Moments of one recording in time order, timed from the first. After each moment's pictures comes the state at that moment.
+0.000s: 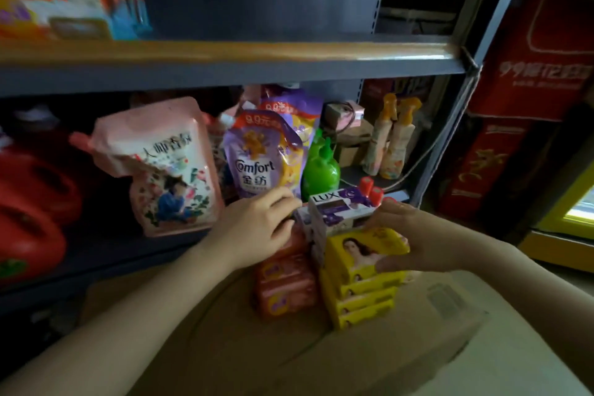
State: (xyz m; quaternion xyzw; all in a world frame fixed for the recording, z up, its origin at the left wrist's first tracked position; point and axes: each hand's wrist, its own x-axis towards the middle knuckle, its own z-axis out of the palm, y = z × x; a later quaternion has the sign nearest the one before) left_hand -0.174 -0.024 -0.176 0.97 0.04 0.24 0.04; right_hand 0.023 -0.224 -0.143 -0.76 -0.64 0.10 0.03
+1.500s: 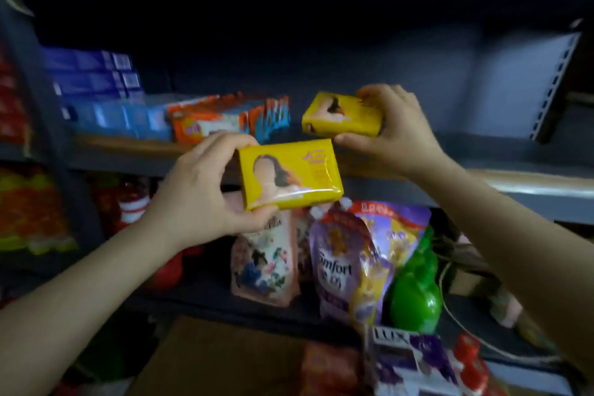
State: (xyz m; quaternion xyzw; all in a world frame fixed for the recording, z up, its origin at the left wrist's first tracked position) left_hand -0.237 -0.014 0.002 0.85 0.30 0.43 -0.07; right_hand 0.031 0.007 0.041 -0.55 -0.71 -0.15 0.42
